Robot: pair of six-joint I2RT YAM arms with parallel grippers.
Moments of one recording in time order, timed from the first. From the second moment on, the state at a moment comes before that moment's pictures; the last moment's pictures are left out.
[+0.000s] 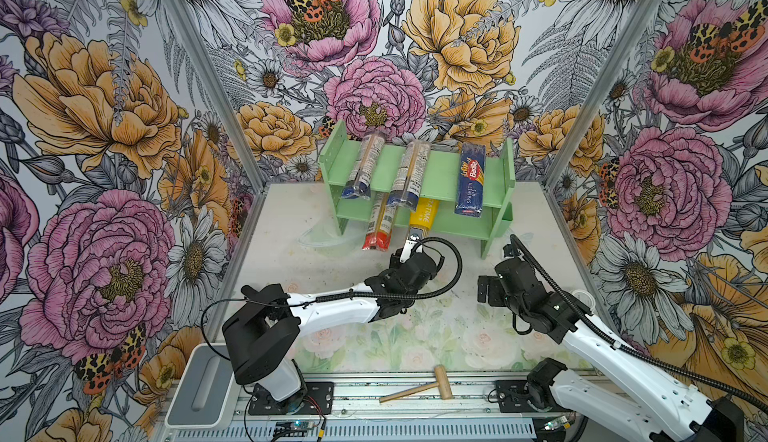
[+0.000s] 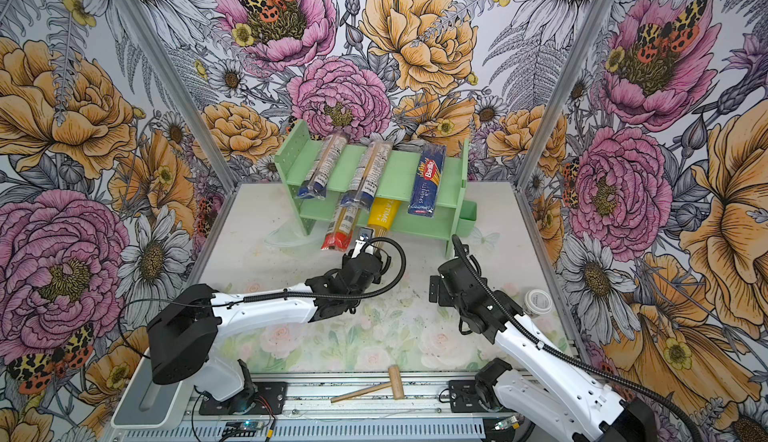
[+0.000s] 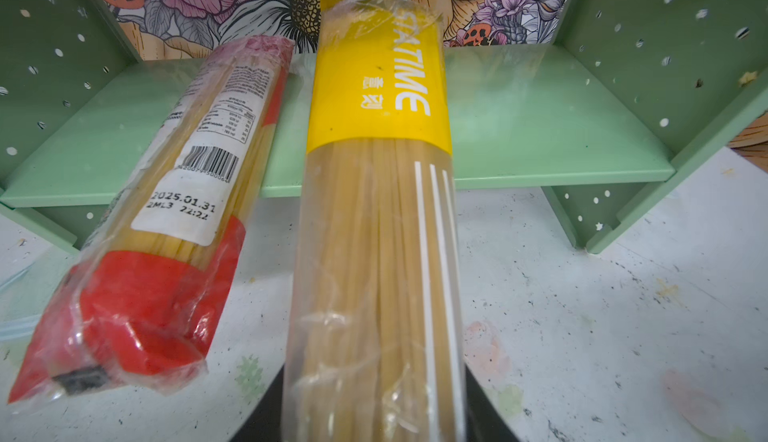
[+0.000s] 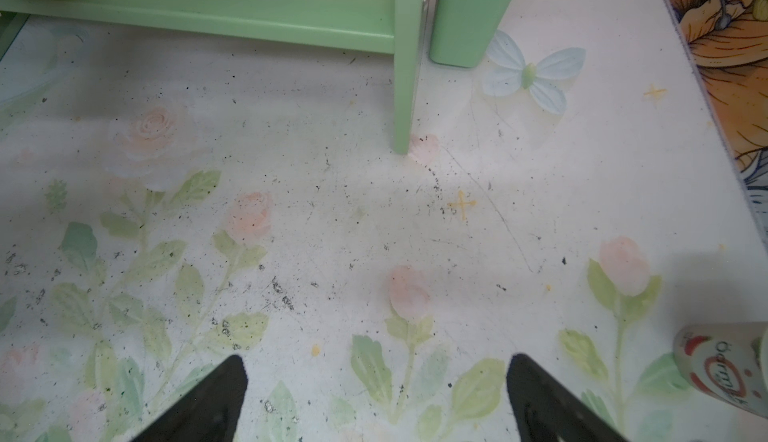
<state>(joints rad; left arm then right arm) -1.02 1.60 0.98 0.10 -0.73 -0.36 0.56 0.86 0.69 -0.74 0.34 0.48</state>
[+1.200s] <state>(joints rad) -0.97 1.75 1.13 0.13 -0.67 -0.34 0.56 0.85 0.69 -0.75 0.34 0.48</state>
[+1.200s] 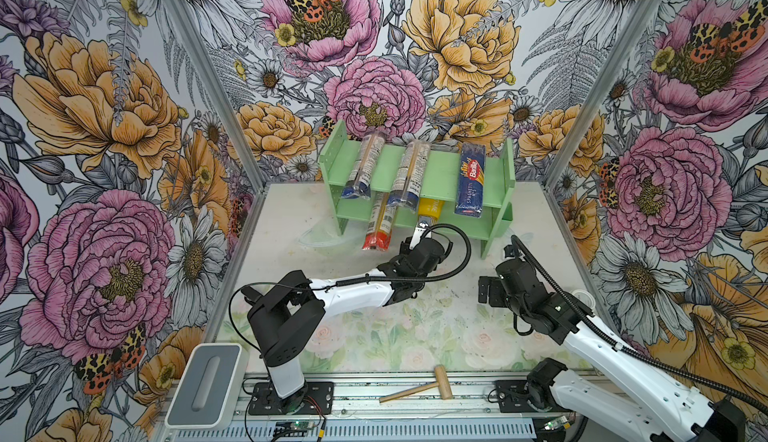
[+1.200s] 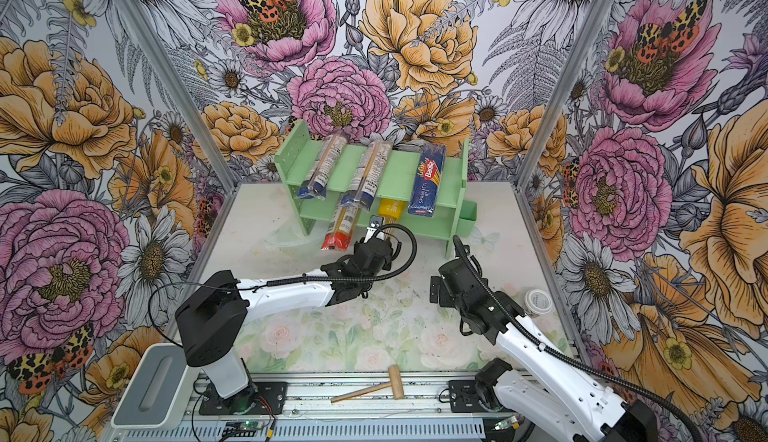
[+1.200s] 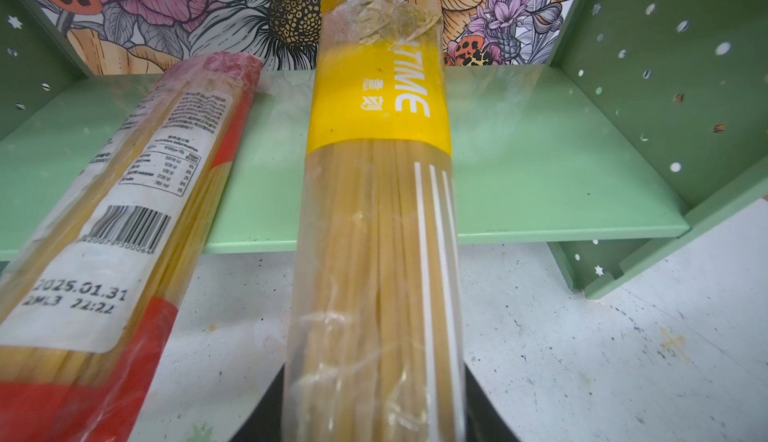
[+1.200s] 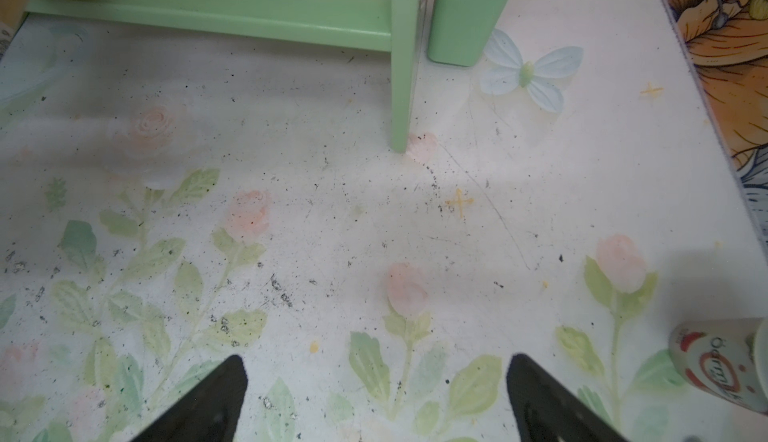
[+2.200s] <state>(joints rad) -0.92 1.79 1.20 0.12 -0.63 -0.35 0.56 0.86 0.69 -0.75 0.35 0.48</state>
